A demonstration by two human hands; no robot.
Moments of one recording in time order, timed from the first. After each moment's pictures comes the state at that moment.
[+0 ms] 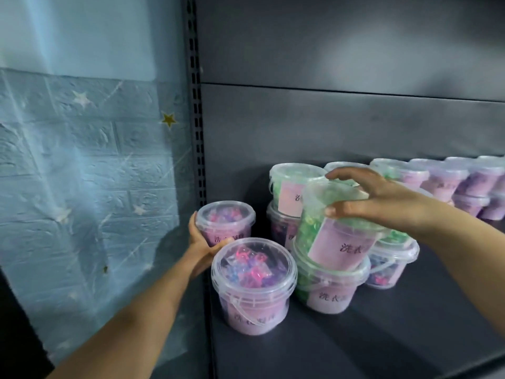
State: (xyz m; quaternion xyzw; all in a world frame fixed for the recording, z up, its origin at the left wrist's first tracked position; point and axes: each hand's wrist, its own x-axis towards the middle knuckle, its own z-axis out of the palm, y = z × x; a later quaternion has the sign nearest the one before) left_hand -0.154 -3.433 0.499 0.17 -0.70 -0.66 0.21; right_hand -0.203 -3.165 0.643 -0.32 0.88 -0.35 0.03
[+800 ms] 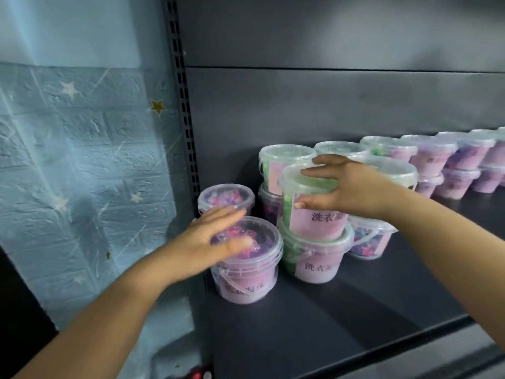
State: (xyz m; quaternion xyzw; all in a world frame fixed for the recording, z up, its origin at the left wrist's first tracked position) left_hand -0.082 -3.388 0.556 0.00 -0.93 -0.37 0.05; right_hand -0.189 -3.168 0.633 -0.35 0.92 -0.20 -0.03
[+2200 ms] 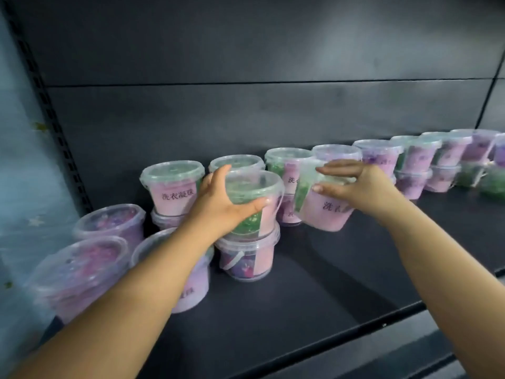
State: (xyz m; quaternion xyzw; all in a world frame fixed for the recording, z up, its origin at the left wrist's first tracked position) left_hand -0.239 -3.174 0.598 0.12 -0.90 -0.34 0.24; right_hand -0.328 -2.968 0.613 -0.26 0.85 -0.45 -0.11
